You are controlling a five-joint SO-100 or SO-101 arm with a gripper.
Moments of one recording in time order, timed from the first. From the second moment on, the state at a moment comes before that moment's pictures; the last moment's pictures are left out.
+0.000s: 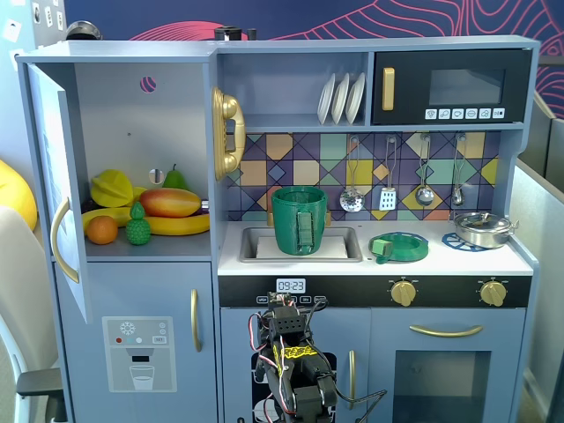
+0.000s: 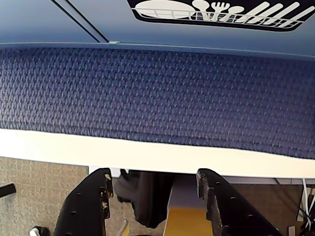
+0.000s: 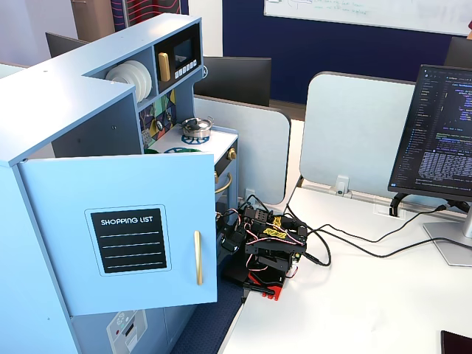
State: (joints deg) arm -13.2 182.6 170.6 77.8 -86.3
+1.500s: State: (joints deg) arm -41.7 164.6 151.6 33.9 -95.0
